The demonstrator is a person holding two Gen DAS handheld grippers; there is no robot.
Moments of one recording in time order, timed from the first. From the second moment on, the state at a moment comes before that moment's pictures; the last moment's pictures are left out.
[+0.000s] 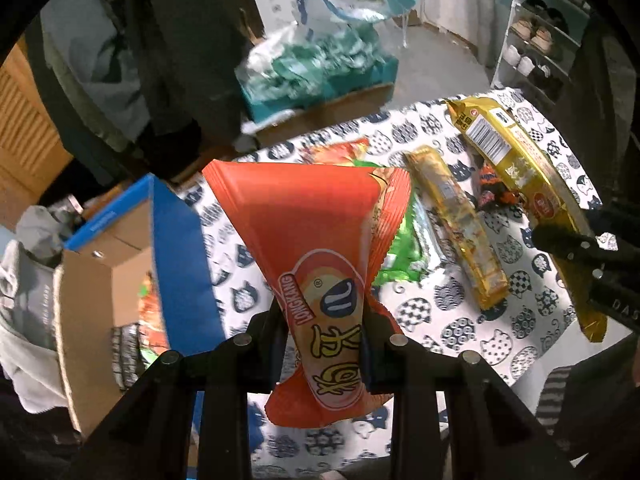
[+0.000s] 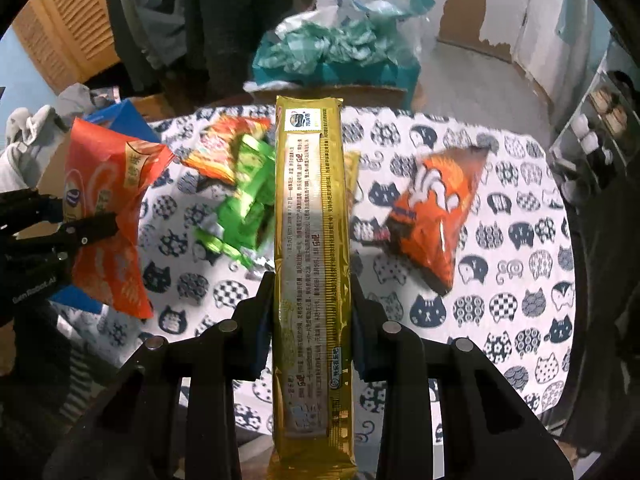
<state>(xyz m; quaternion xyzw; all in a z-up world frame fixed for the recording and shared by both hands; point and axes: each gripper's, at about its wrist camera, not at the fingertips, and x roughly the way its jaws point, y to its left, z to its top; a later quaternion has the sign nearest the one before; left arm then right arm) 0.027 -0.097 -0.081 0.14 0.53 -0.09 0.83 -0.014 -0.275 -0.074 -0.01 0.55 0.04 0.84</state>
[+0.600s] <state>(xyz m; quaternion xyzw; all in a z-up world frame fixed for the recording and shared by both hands) 0.030 -0.023 -0.039 0.13 0.48 -0.04 0.87 0.017 -0.204 -0.045 -0.03 0.53 0.09 0.84</state>
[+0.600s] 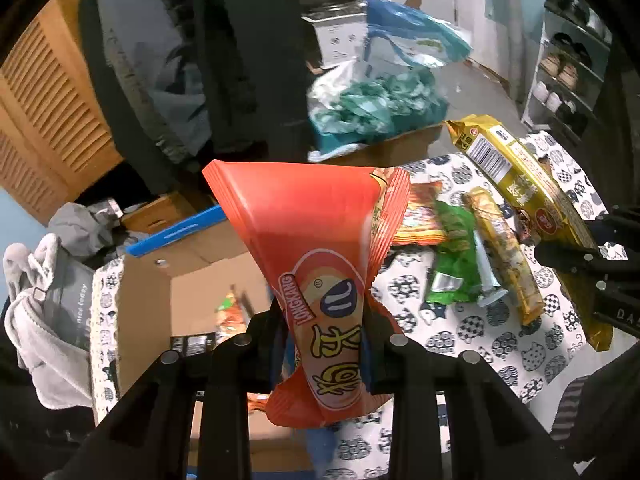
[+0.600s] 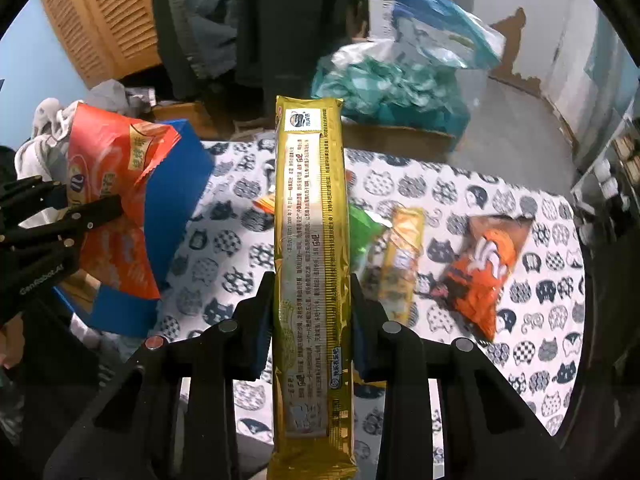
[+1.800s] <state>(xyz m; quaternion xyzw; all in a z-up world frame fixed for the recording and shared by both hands) 0.018 0.153 -0.049 0.09 0.49 0.07 0.87 0.077 0.014 -0.060 -0.09 0.55 0.22 0.80</state>
